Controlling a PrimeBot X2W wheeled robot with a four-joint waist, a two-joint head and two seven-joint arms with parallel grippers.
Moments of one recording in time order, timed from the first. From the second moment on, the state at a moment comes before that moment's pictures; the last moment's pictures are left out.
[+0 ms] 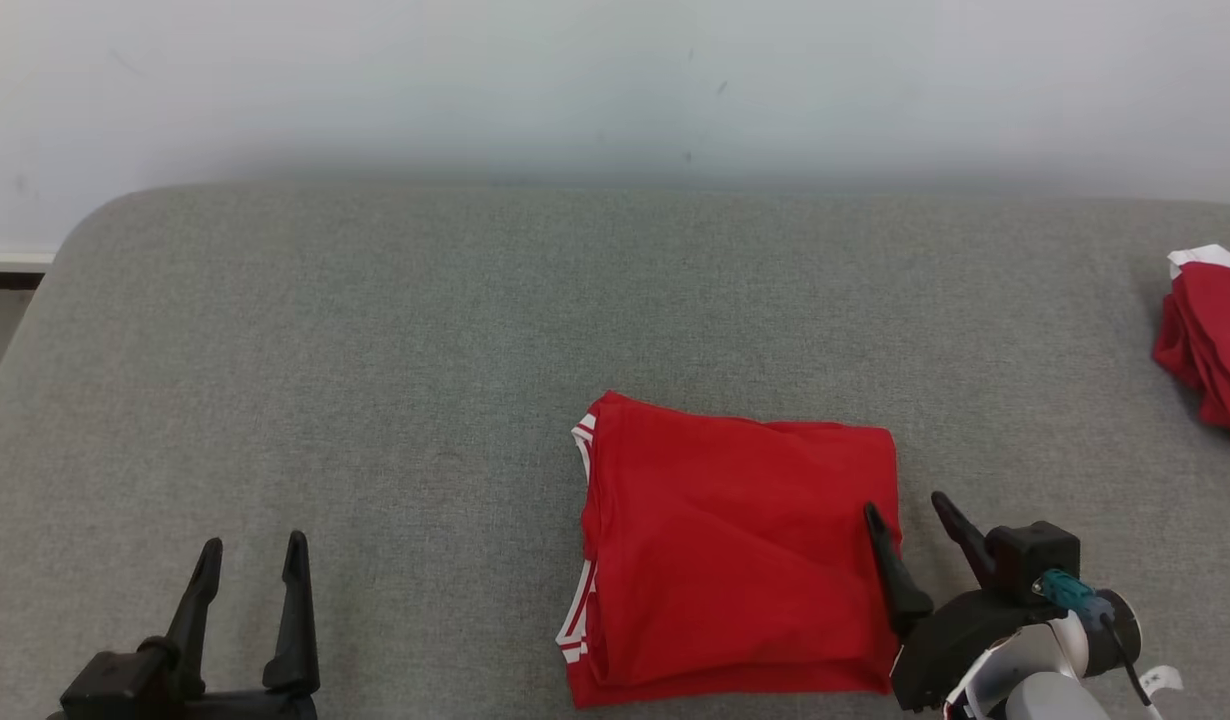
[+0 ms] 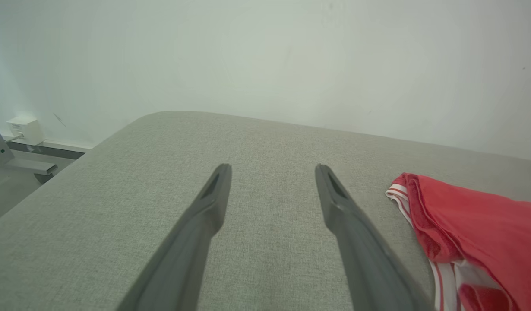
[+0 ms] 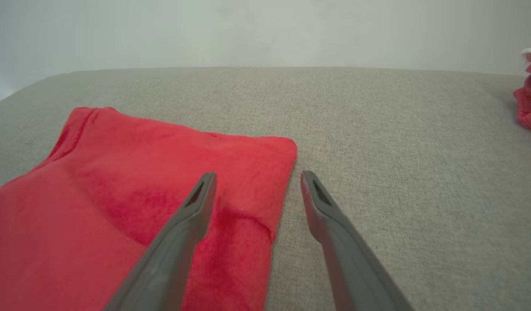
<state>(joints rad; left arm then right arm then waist) -0.01 0.11 0.04 0.10 -0.23 -0.08 -0.22 -0.26 -0.13 0.14 0.52 0.20 0.13 -0.12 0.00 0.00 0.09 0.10</state>
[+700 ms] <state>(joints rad) -0.03 0.10 0.02 0.16 -0.23 -0.07 -0.25 -0.39 -0.08 0.29 0.91 0.33 0.13 -0.19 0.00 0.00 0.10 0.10</state>
